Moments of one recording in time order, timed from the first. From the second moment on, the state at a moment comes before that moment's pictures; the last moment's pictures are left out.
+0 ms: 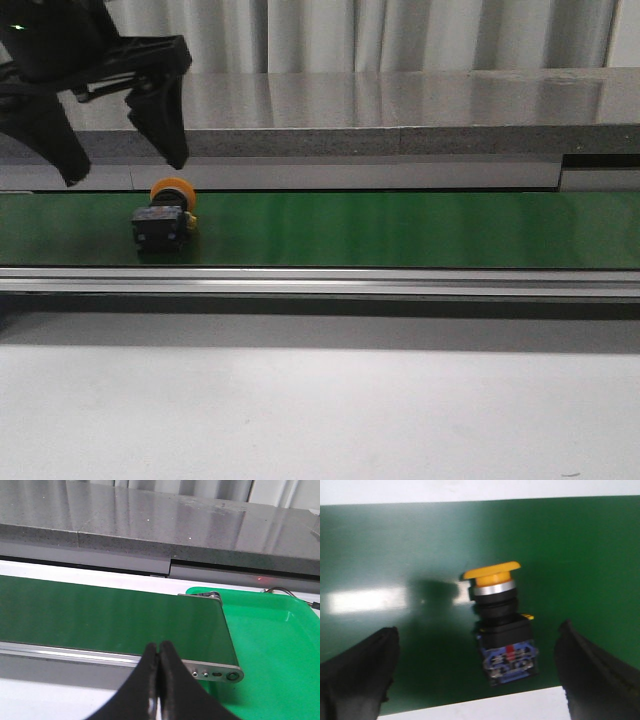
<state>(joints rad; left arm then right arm) -0.37 1.73 -1.39 -0.08 0.88 -0.21 -0.08 -0.01 -0.20 0.07 0.42 -0.13</state>
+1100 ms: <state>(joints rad) -0.36 1.74 -1.41 0.00 0.91 -0.26 -0.08 -0.01 -0.20 0.07 0.42 -0.13</state>
